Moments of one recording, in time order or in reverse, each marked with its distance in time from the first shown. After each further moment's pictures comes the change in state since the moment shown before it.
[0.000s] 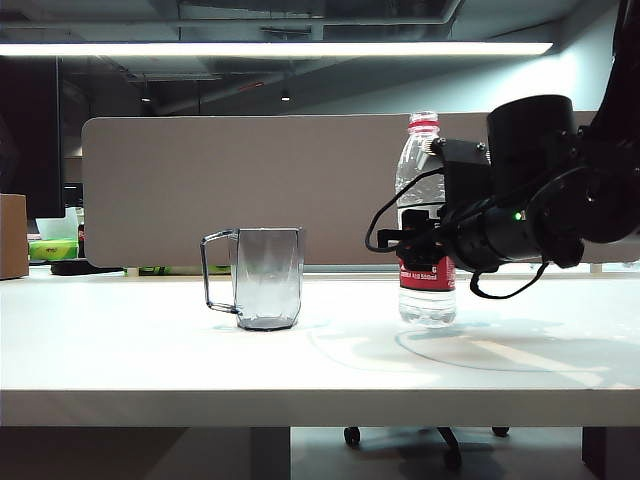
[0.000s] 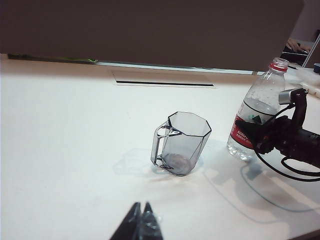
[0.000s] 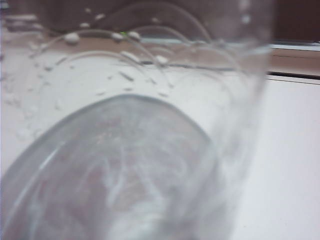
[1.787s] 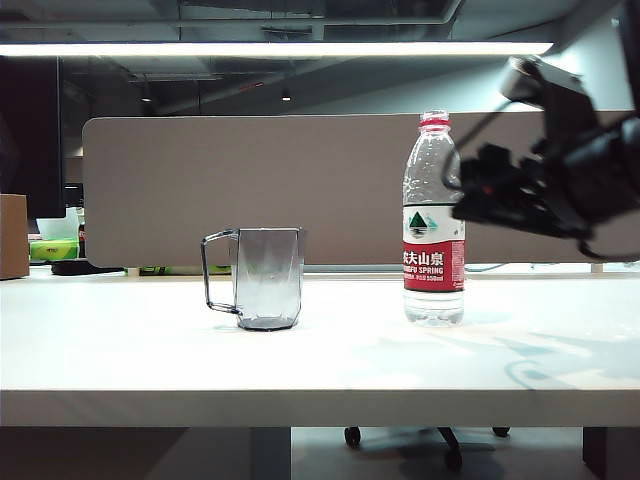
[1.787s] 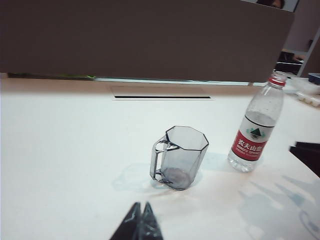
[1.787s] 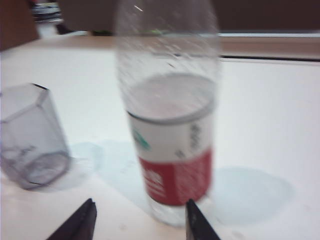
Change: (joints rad) left arm 0.000 -0.003 0.000 0.054 0.006 0.000; right arm -0.023 -0.479 -0.421 -0.069 -0.095 0.083
